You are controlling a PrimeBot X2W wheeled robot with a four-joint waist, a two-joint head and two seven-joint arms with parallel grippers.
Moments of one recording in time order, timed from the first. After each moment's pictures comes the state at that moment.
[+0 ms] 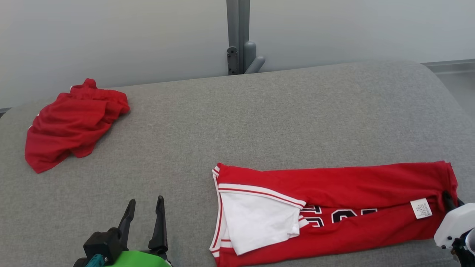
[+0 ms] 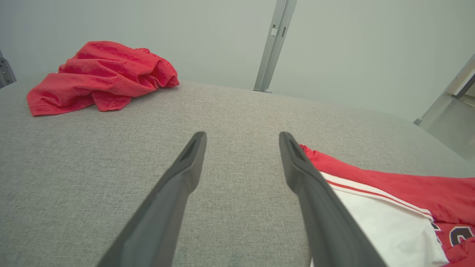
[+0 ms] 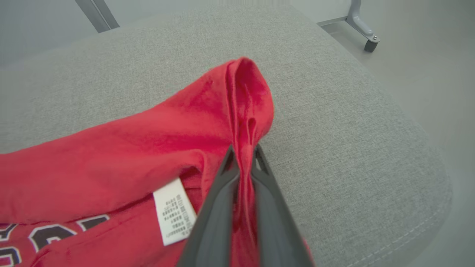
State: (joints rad) left arm 0.03 0.21 -0.36 0.15 -0.54 0.13 -0.26; right arm -0.13 -0.32 -0.17 0.54 0.39 0.13 0.08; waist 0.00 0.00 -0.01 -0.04
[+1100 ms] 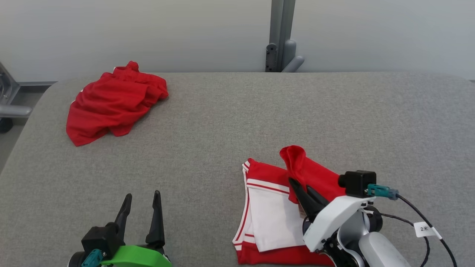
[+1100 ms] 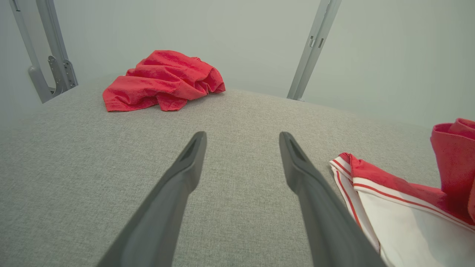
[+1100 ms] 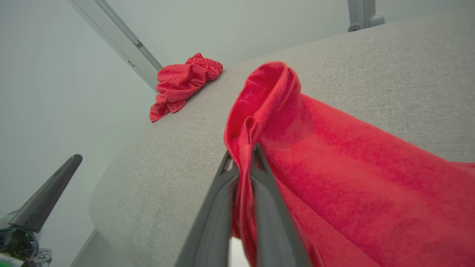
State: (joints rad) left arm 0.00 0.21 -0.34 0.18 -0.51 0.12 -0.26; right arm -0.14 -0.05 0.30 0.17 0.56 0.13 0.13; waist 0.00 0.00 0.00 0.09
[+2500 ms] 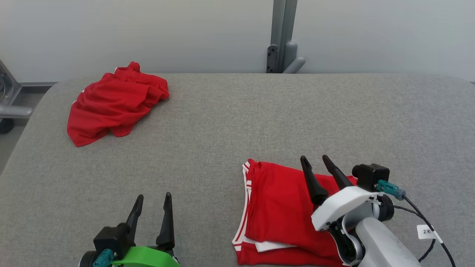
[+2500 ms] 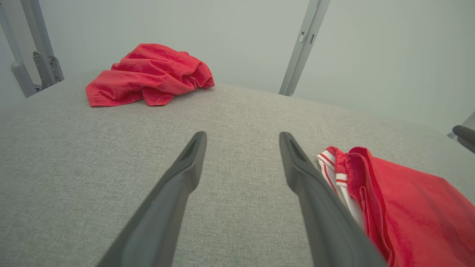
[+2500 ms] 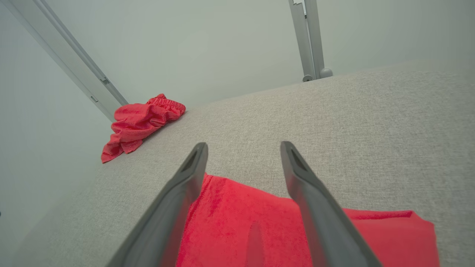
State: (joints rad) left arm -0.01 0.17 -0.34 0.21 -0.48 0.09 -0.26; right arm -0.35 -0.05 0.34 0.58 0.57 0.13 -0.23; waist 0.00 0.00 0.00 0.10
